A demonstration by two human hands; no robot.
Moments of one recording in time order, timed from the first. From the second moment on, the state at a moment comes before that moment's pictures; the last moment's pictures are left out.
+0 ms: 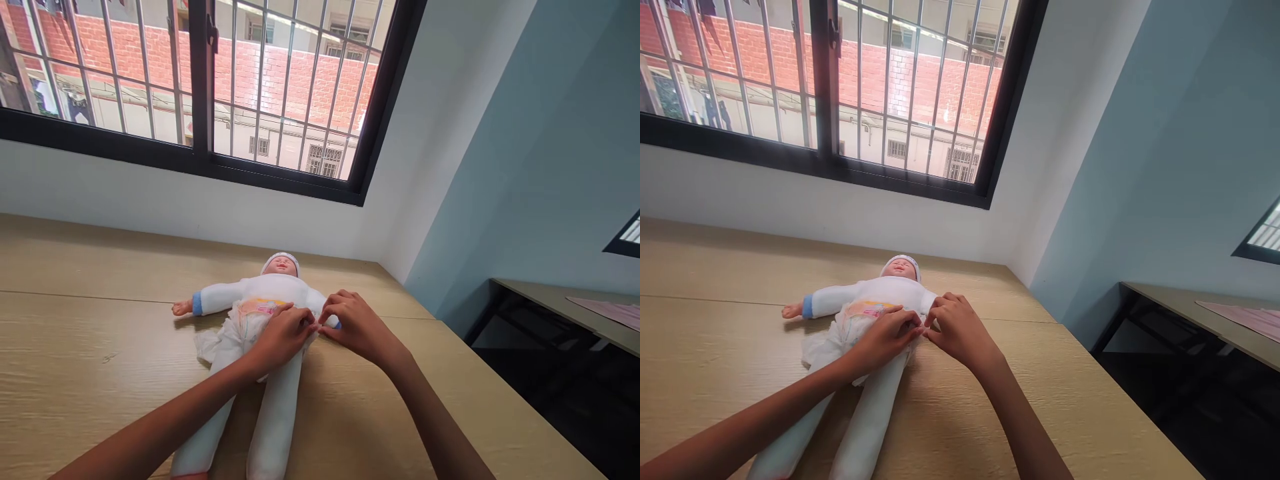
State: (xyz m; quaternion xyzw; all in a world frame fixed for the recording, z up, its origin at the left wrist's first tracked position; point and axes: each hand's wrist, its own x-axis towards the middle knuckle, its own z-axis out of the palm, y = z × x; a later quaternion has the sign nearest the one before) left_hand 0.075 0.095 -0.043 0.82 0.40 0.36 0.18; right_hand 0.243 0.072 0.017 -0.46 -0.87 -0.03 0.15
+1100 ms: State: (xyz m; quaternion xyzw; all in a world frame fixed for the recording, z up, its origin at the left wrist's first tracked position) left_hand 0.075 0.090 -0.039 0.82 0.40 0.35 0.18; right_hand 0.238 0.076 0.008 -0.44 -0.89 -0.10 0.08
